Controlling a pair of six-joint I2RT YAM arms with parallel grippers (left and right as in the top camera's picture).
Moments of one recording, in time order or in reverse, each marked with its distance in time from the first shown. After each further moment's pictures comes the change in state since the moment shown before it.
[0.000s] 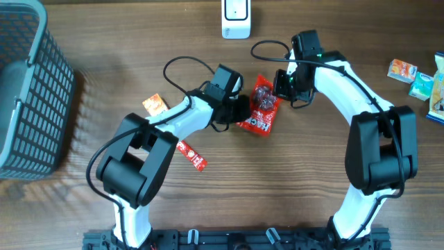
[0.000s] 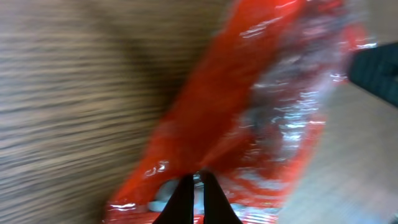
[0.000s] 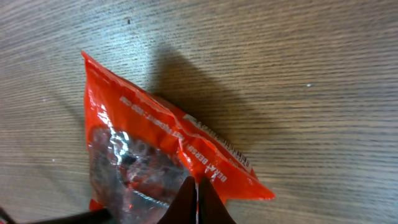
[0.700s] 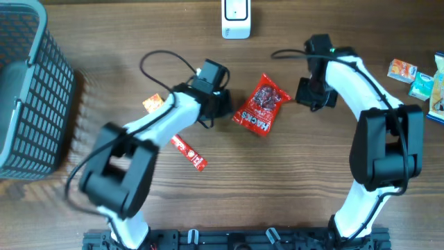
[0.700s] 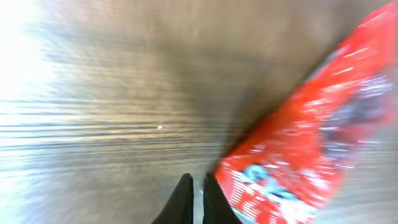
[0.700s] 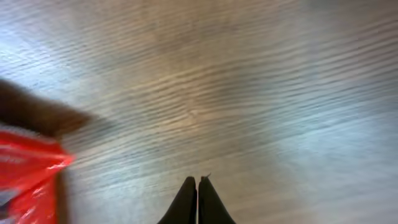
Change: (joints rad) left arm 0.072 -0.142 0.002 -0.177 -0.216 -0.009; right arm -0.071 0.015 0.100 -0.308 0.368 0.018
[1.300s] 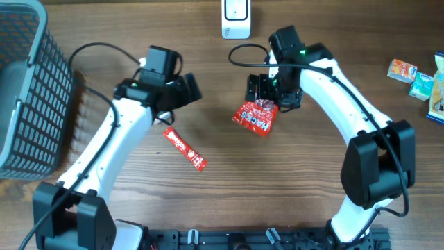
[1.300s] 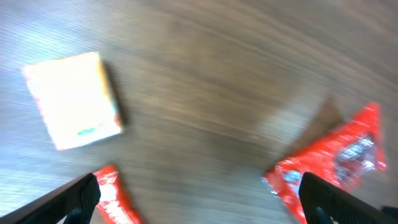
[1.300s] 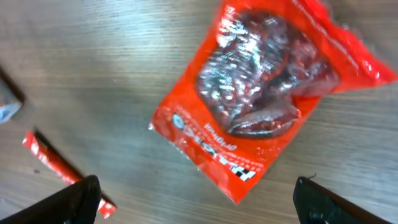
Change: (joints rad) left arm 0.214 -0.299 0.000 -0.307 -0.153 -0.001; right arm 0.211 -0.091 0.016 0.050 -0.372 0.008
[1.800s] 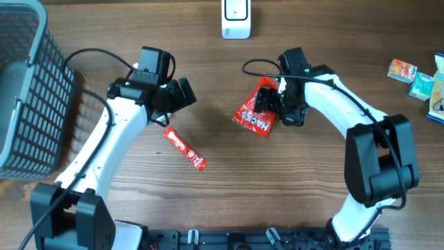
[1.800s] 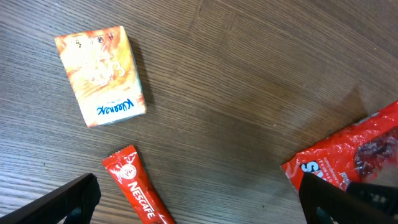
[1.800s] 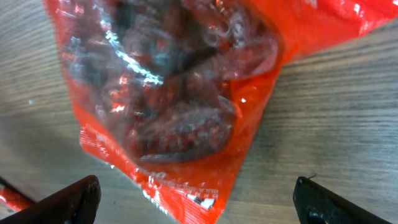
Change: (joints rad) left arm 0.031 0.000 0.000 -0.066 0.033 0.000; right arm -0.054 0.000 -0.260 0.228 -0.027 0.135
